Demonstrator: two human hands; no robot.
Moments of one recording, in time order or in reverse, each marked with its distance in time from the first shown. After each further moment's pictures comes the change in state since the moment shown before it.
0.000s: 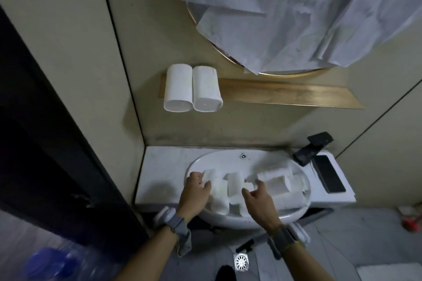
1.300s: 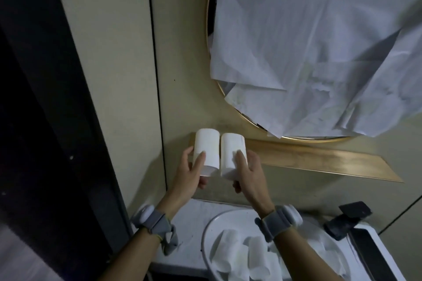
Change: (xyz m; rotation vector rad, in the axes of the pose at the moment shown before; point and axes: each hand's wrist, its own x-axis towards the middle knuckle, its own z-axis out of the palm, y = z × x) left_hand 0.002 0.145 -0.154 -0.465 0.207 0.279; right_hand 0.048 -0.215 -0.021 0.499 -0.071 -0.386
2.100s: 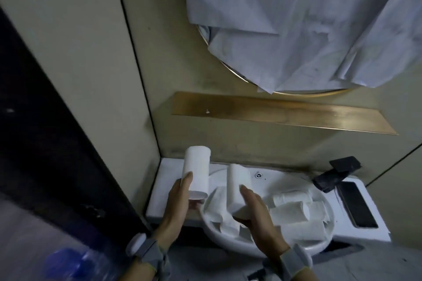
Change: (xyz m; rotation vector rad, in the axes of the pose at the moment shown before) left_hand -0.075 -0.118 0.030 -0.209 0.153 -0.445; right_hand -0.108 0.131 -0.053 0.334 -0.087 0.493
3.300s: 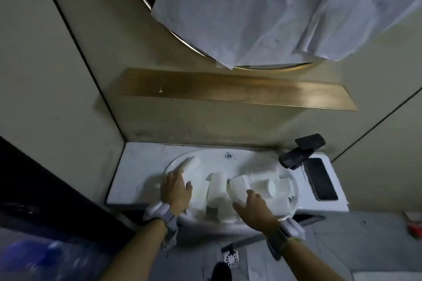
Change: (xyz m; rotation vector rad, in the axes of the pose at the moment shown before) left_hand 0.056 -0.102 0.079 1.186 -0.001 0.273; right_hand 0.039 0.030 -0.124 -1.148 0.073 0.154
